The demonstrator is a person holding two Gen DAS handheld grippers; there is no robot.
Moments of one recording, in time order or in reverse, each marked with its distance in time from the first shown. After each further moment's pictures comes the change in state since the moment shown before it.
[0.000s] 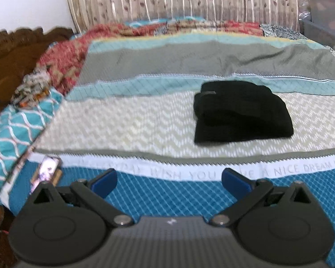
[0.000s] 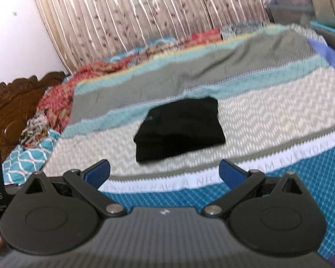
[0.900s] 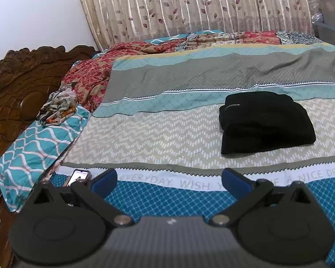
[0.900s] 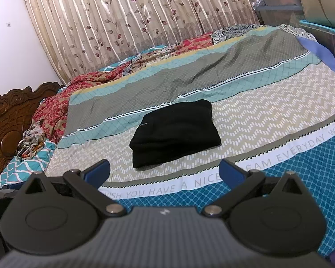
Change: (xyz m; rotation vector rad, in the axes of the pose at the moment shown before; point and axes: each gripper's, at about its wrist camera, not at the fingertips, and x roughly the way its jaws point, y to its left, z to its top) left arm -0.014 0.005 -0.007 0.021 -0.071 0.136; right arm -0.002 -0.002 -0.012 0.048 -0.036 -0.032
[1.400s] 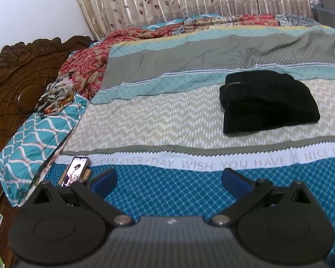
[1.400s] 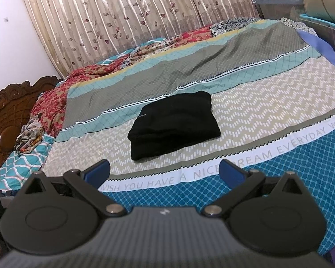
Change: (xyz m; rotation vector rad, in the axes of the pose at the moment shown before) left arm 0.015 0.000 -0.019 0.038 0.076 0.005; right arm 0.003 -0.002 -0.006 0.003 0.038 -0.007
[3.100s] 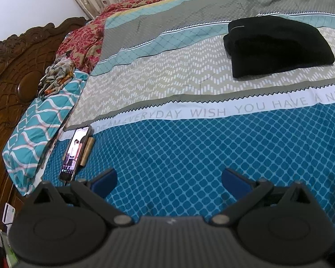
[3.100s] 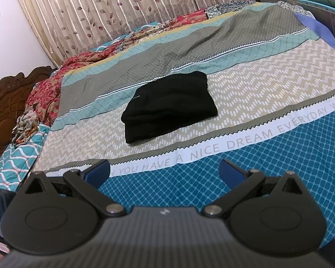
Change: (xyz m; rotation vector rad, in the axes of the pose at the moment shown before) left arm 0.038 -0.006 -0.047 0.106 0.156 0.062; right arm 0.012 -0.003 -0.016 0.026 0.077 -0.018
